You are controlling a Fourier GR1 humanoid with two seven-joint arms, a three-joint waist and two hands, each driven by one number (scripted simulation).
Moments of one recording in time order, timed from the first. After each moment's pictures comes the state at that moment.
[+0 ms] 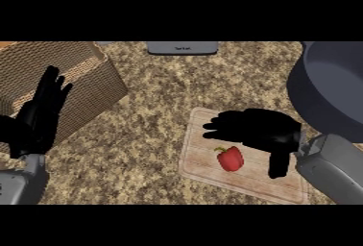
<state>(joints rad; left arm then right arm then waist) -0.19 0.39 -0.05 -1.60 0.26 0.29 0.16 -0.60 -0.64 0.67 -1.57 0.51 0.50 -0.27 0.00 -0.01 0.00</state>
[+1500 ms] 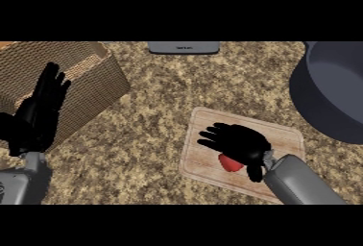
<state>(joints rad) -0.20 0.29 0.04 -1.64 0.15 0.21 0.23 -0.41 -0.36 0.59 -1.40 1.04 0.46 -0.28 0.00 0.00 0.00</state>
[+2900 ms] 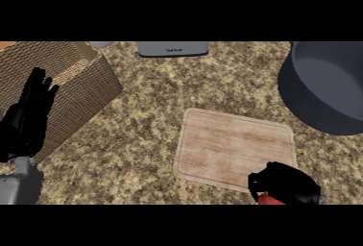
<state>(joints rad) -0.17 0.26 0.13 -1.64 0.12 0.16 0.21 0.01 -0.49 0.41 -1.53 1.08 0.30 -0.59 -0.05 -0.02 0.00</state>
